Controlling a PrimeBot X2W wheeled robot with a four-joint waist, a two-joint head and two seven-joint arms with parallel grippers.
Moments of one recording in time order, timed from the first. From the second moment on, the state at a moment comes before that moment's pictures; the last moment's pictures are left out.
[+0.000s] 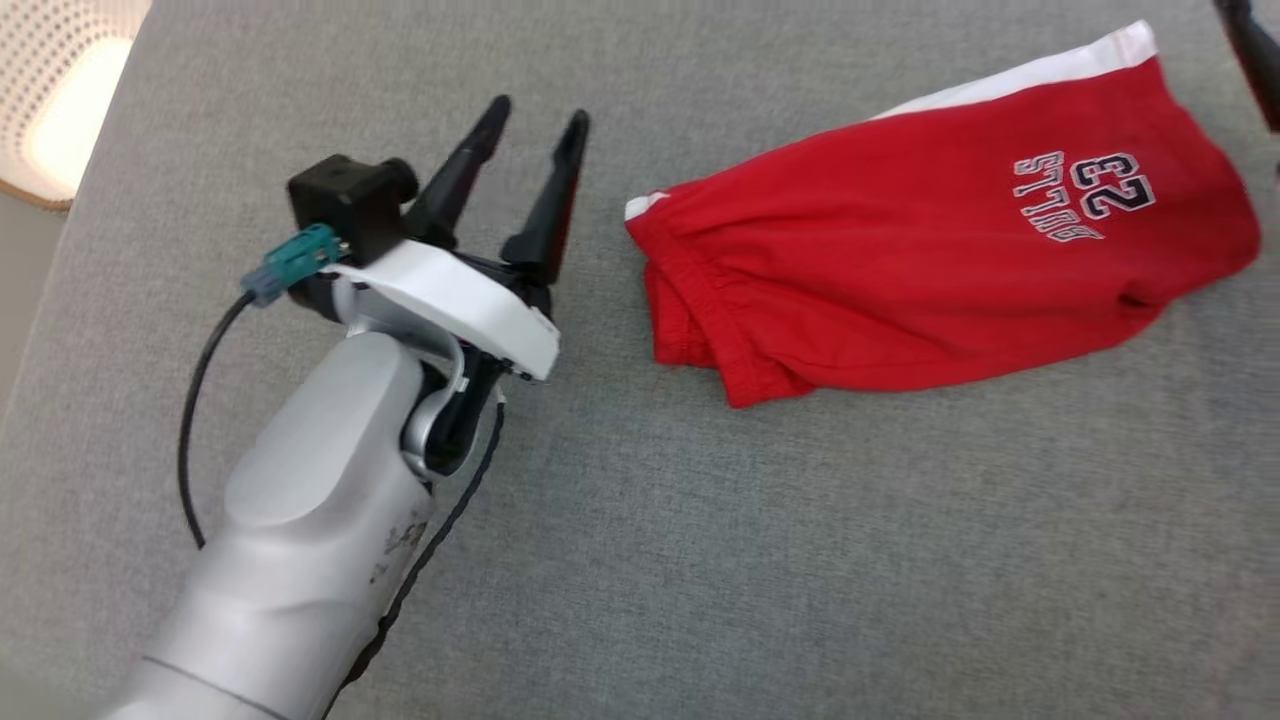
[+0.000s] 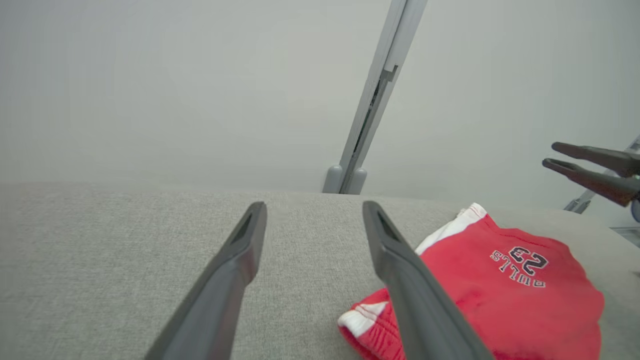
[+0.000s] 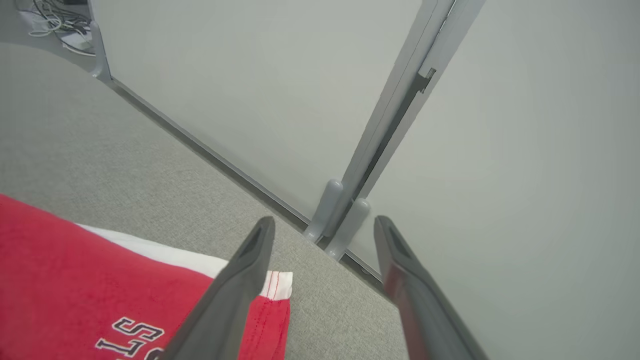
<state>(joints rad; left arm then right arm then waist) -0.82 0.12 -0.61 0.59 -0.75 -0.09 -0.26 -1.26 -0.79 1.15 0.71 0.73 0.13 -0.12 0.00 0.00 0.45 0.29</state>
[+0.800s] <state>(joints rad) -0.30 0.06 -0.09 0.34 -0.53 -0.07 -0.26 -0.44 -0.30 0.30 0.40 0.33 0.13 -0.26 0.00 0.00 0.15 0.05</state>
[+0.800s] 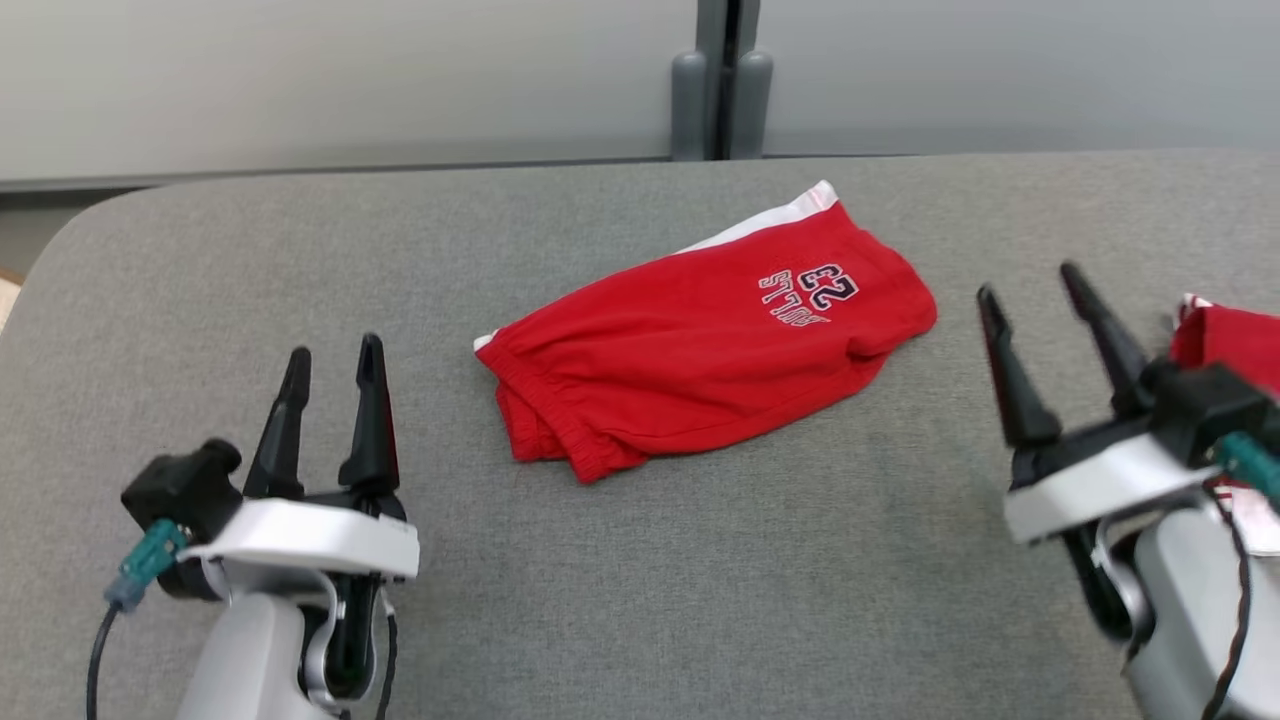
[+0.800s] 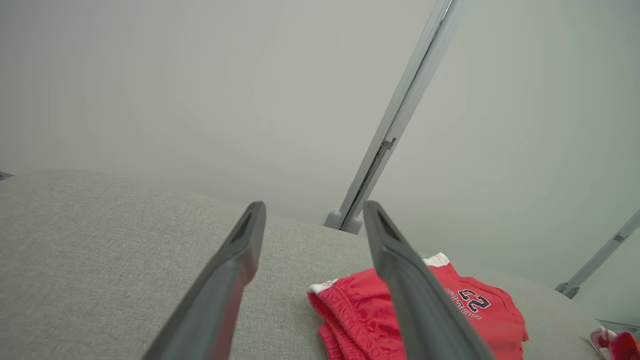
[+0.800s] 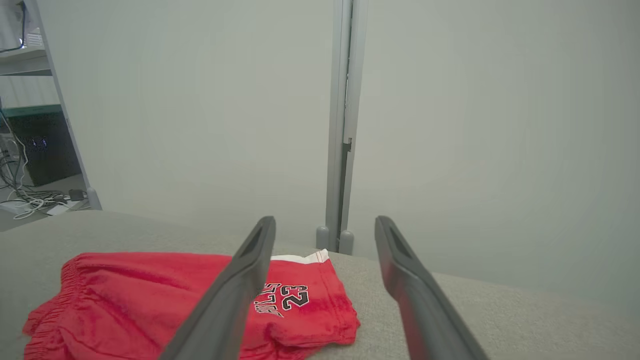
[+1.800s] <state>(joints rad) -0.15 0.05 -0.18 0.29 -0.39 -0.03 -0.26 -0.23 -0.11 0.08 0.40 0.30 0.13 -0.16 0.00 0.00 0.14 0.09</state>
